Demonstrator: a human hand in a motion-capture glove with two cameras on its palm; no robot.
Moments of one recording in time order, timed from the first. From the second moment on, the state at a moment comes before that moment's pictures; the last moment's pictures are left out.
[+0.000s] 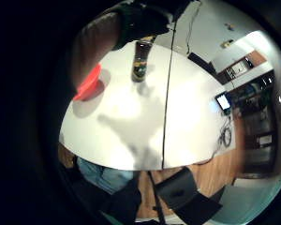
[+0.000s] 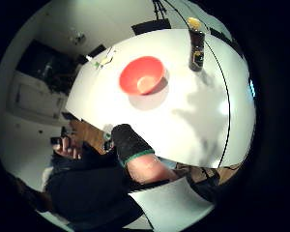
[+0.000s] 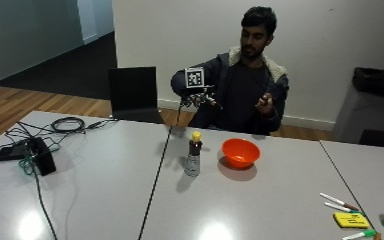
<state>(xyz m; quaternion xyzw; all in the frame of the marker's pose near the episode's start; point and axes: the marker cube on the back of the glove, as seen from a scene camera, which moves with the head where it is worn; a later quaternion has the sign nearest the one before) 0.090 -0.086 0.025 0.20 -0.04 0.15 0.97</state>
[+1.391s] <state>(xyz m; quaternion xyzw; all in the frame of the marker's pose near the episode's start) 0.174 -0.252 0.205 0.13 -0.64 0.12 0.75</state>
